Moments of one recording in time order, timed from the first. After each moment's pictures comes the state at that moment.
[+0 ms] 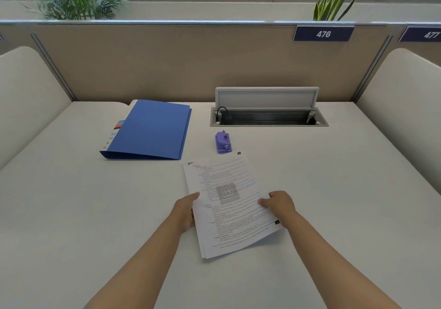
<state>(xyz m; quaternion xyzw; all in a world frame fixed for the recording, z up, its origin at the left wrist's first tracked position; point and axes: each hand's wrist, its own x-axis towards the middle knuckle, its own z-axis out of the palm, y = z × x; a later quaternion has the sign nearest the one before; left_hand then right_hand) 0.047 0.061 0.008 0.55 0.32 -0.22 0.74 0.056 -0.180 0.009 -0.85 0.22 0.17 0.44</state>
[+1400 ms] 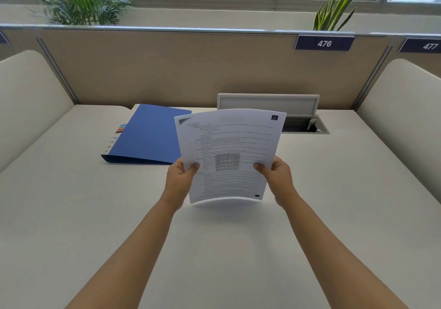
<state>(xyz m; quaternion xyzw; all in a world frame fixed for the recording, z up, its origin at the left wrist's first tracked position) 0.071 0.062 0.080 0.70 0.04 0.05 0.71 0.083 -0.158 0.077 -0.72 0.05 -0.04 0.69</state>
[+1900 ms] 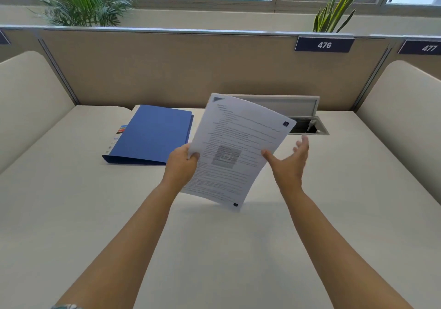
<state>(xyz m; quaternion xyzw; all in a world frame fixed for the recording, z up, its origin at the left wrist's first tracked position) 0.092 0.067 0.109 0.88 0.03 0.08 0.46 0.090 -0.160 0.098 -0.77 0.16 -0.19 0.58</state>
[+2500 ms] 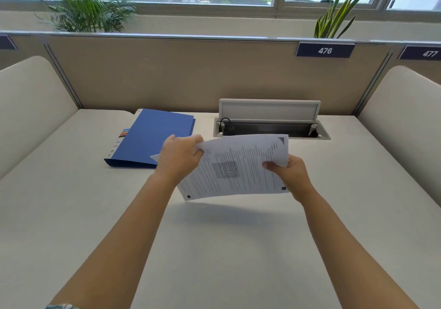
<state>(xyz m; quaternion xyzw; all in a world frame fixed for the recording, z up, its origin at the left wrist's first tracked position) 0.095 0.072 0.148 0.97 -0.09 0.17 0.17 0.085 -0.178 0.106 -0.81 0.03 -0.04 0.58</state>
